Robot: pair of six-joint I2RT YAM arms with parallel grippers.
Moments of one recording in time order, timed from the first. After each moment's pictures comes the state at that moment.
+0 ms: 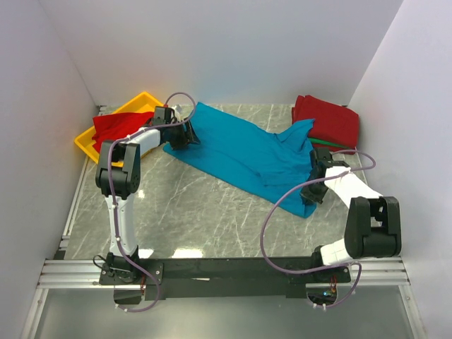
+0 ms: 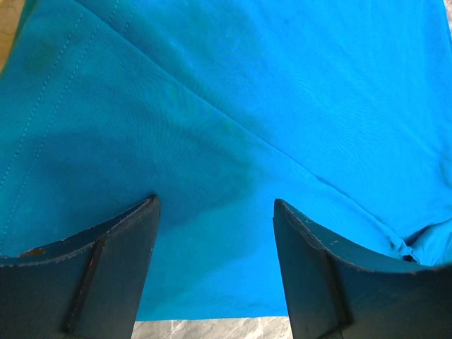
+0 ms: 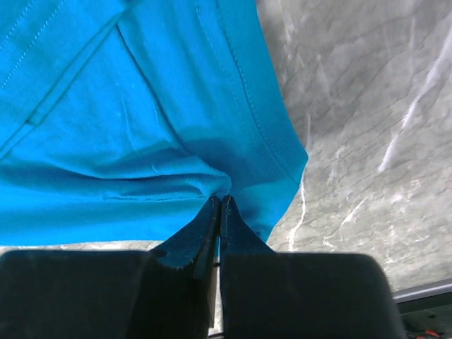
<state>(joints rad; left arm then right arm) -0.17 2.17 1.54 -0.20 0.38 -0.46 0.01 1.44 0.82 -0.74 0.09 0.62</state>
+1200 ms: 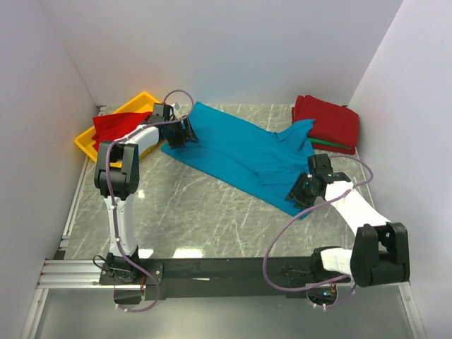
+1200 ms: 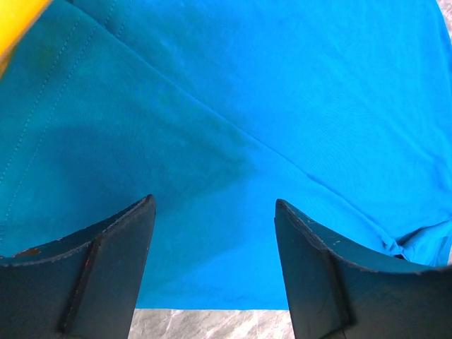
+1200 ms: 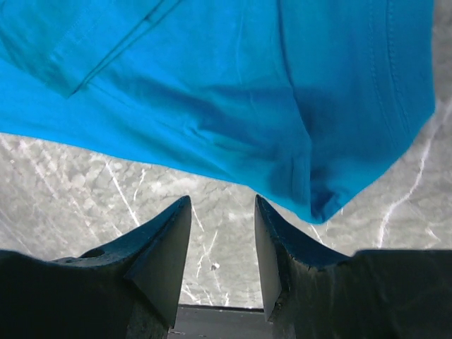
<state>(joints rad) -0.17 2.15 1.58 -0.27 0.36 -0.47 0.09 1.22 0.71 -0.66 -0.14 0.70</state>
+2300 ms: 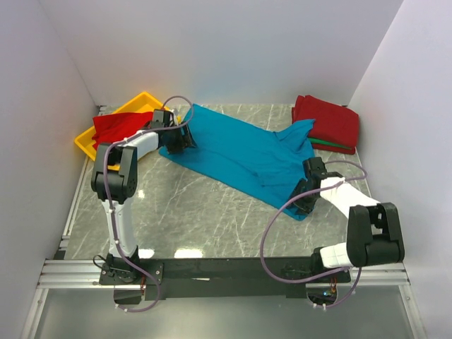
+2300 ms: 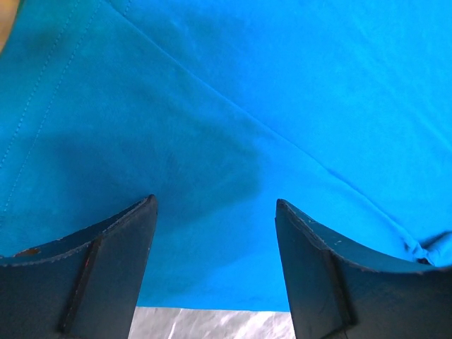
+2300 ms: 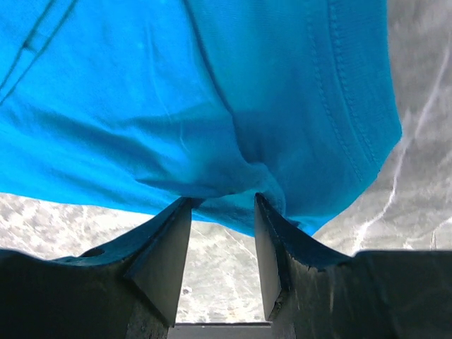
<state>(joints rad) -0.17 2.10 1.46 -0.22 0.30 -0.47 0.09 1.39 0.69 -0.63 -0.07 0.71</state>
